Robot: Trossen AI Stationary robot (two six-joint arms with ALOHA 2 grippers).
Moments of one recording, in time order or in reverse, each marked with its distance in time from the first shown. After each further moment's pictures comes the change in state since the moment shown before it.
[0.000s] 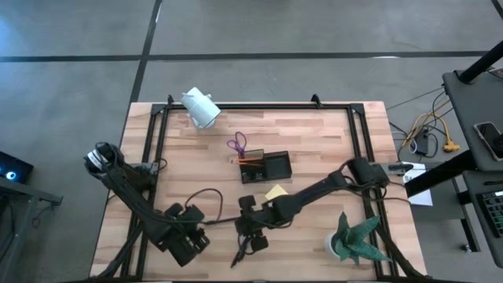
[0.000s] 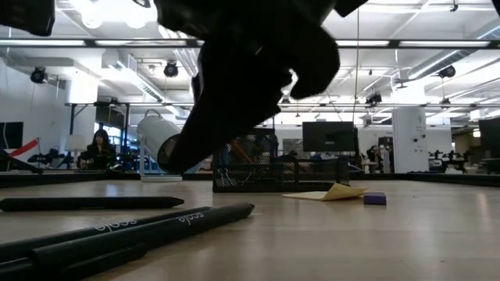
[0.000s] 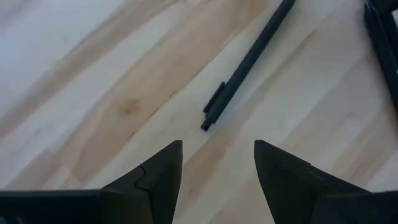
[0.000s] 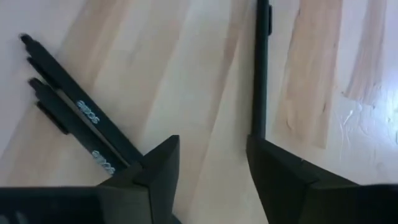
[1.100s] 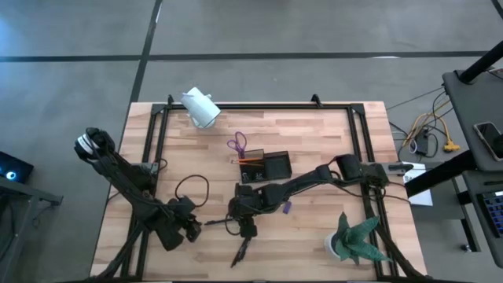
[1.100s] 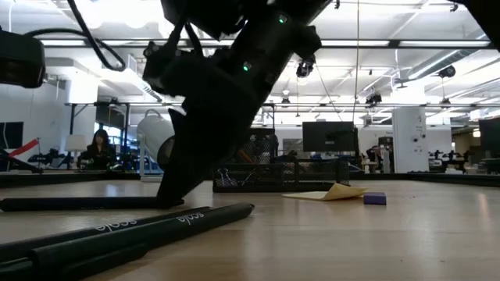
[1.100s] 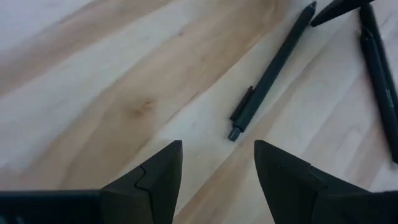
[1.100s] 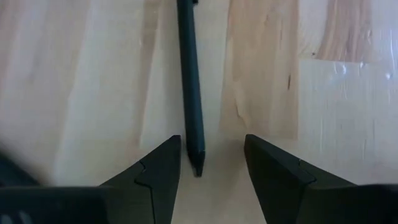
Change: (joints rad) left arm -0.037 -0.229 -0.425 0.442 -0.065 -0.063; right arm -0.117 0.105 0.076 -0.033 -0.103 0.156
